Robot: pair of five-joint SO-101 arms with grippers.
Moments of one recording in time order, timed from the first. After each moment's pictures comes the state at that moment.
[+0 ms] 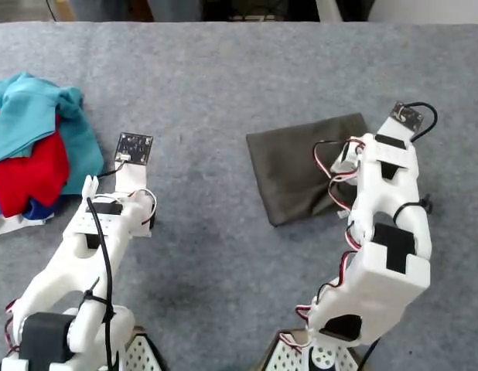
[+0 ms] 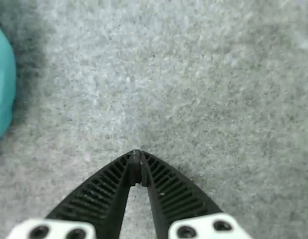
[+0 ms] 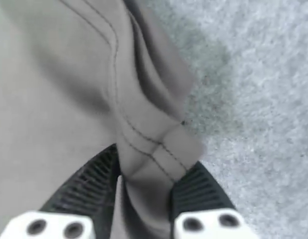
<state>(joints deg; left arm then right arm) -1.0 -23.0 63.8 31.1 -4.7 17.5 16.7 19.6 51.6 -18.4</state>
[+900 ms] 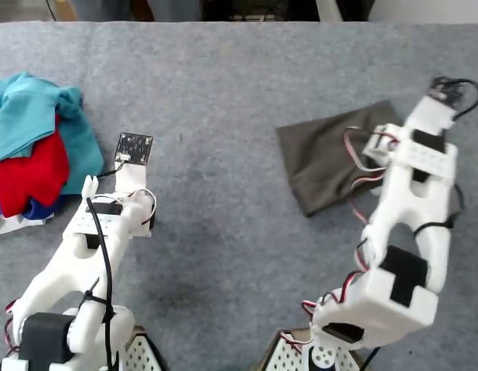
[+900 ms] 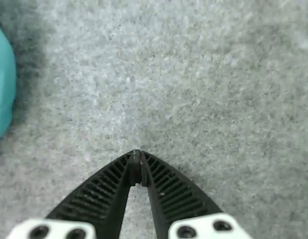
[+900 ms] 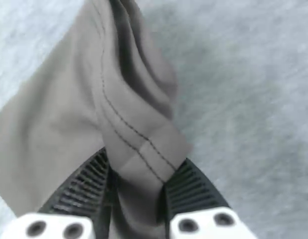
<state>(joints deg) -1.0 -23.0 63.8 31.1 -4.7 27.0 6.7 14.1 50.4 -6.0</state>
